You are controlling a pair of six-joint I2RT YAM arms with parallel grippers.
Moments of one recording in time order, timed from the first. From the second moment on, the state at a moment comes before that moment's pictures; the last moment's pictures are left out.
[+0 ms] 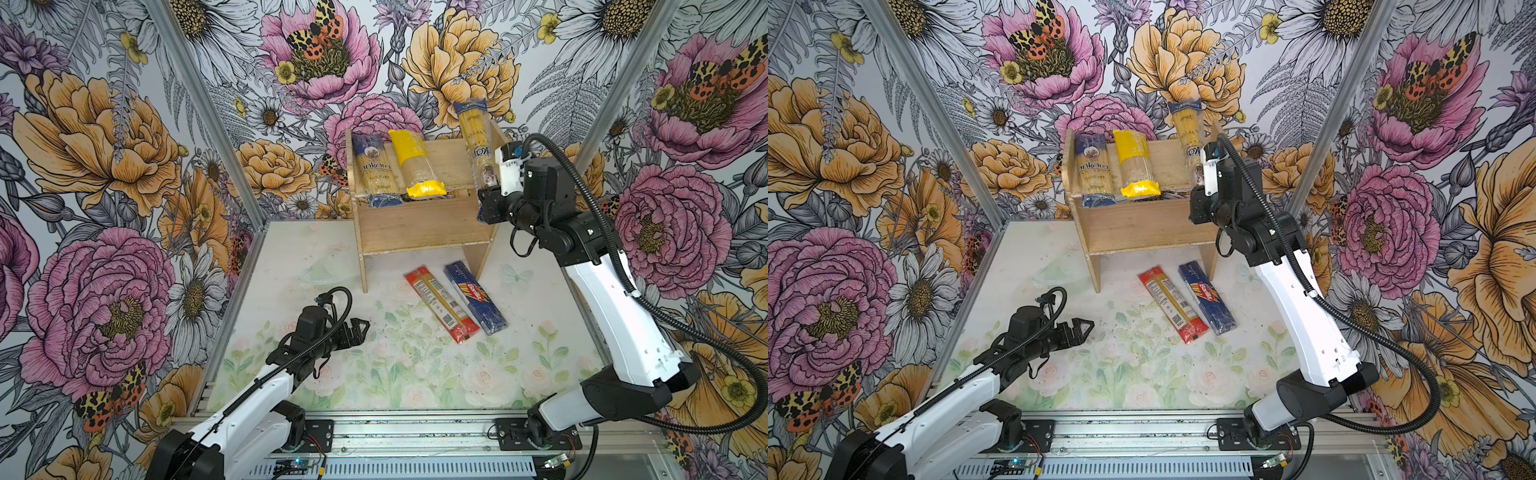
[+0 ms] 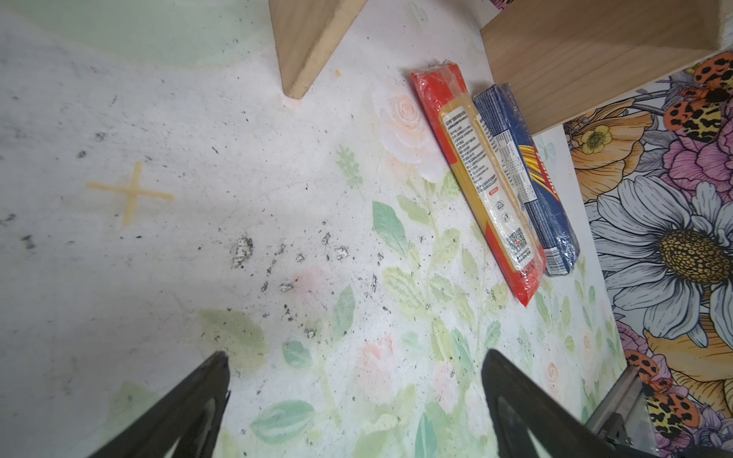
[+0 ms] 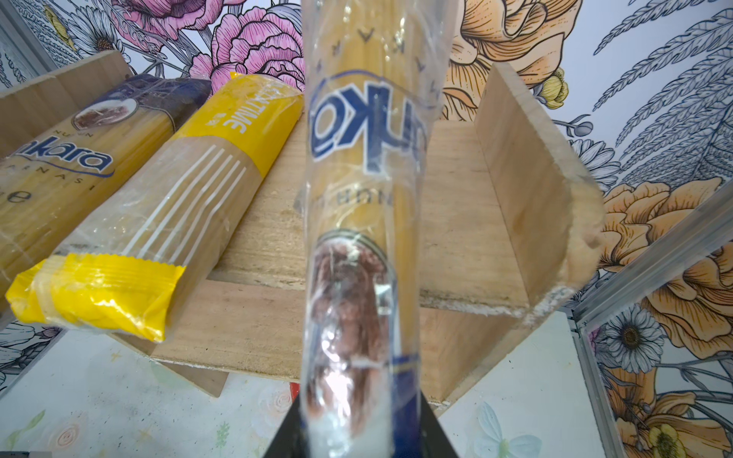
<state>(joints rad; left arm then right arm) -0.38 0.90 0.35 -0.10 0.24 -0.60 0.42 1.51 2.05 -0.92 0.15 0.06</state>
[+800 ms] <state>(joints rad) -0.38 0.90 0.35 -0.10 0.26 -0.60 0.41 1.57 2.08 -0.87 0.13 0.04</state>
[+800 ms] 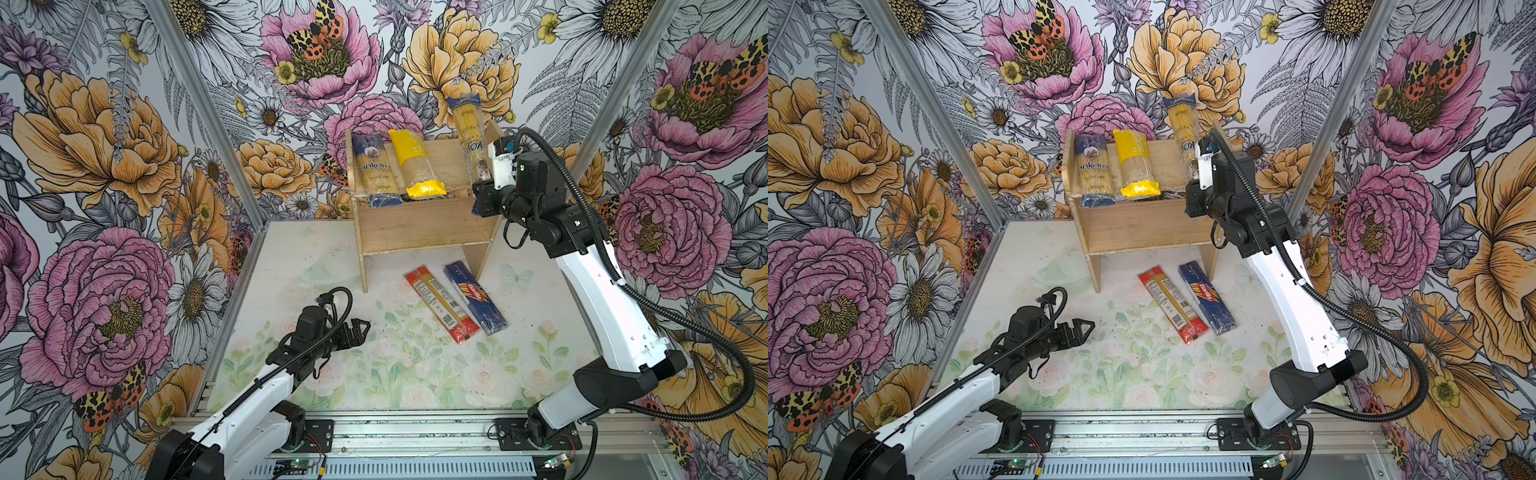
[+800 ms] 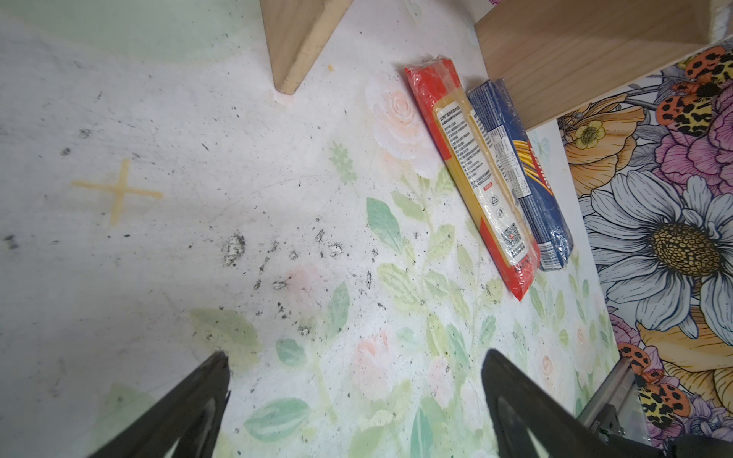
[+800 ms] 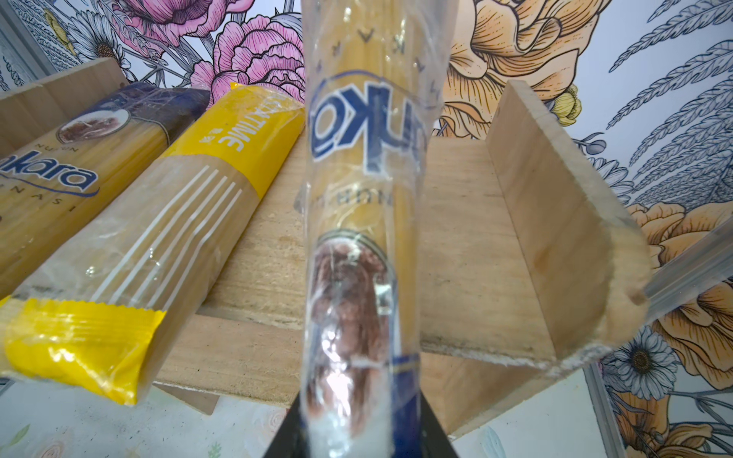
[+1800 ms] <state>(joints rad) -0.37 0.88 0.35 -0.11 0.26 -0.60 0.40 1.63 2.12 -0.81 0.13 0.01</state>
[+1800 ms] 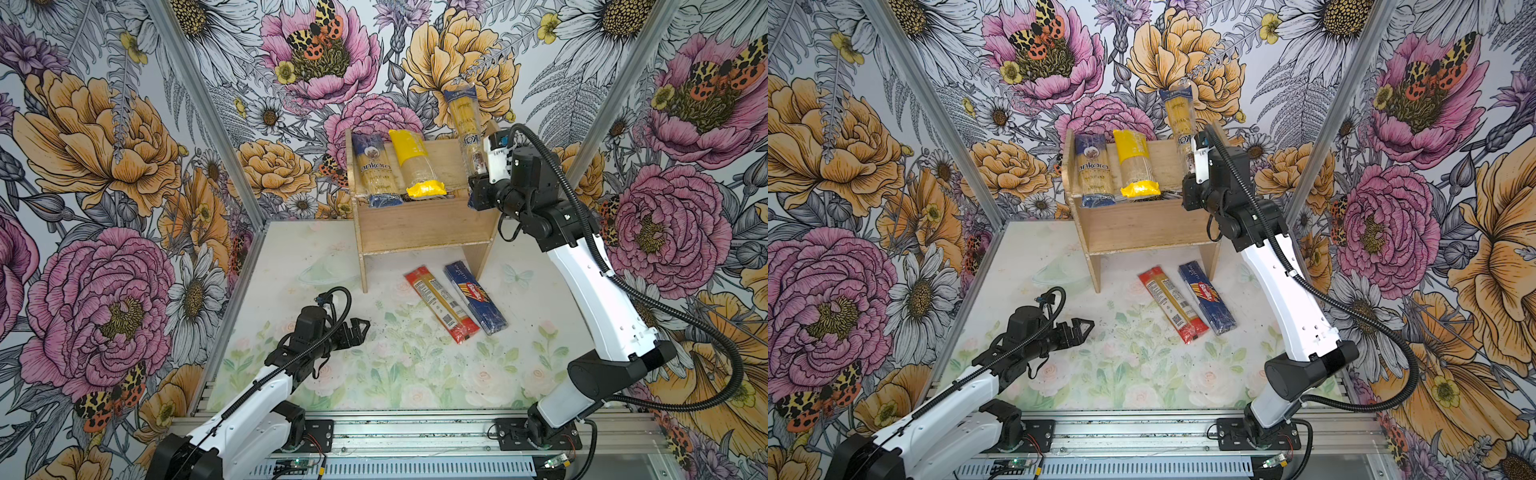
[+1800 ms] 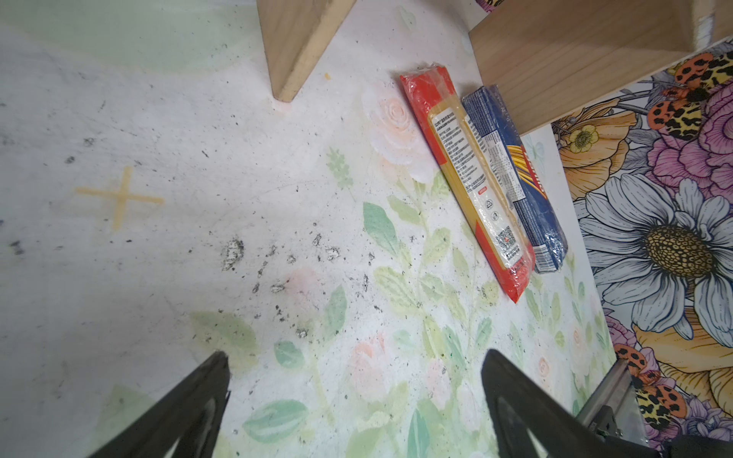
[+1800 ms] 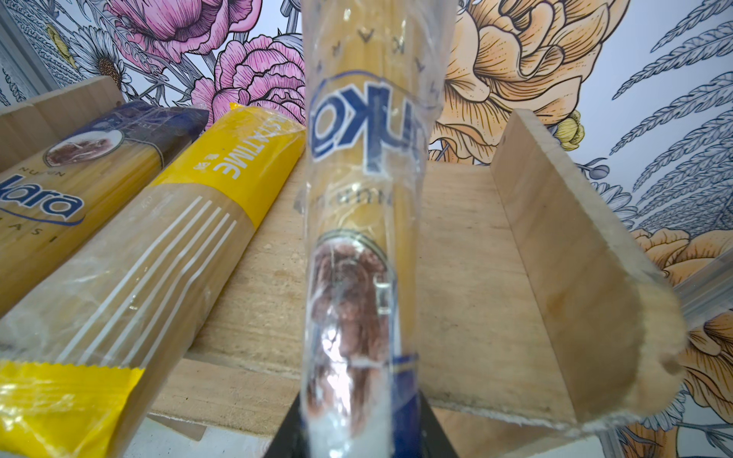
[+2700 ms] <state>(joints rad) -0.35 0.86 0.35 -0.12 0.26 -0.58 0.40 1.67 2.14 -0.76 0.14 0.01</state>
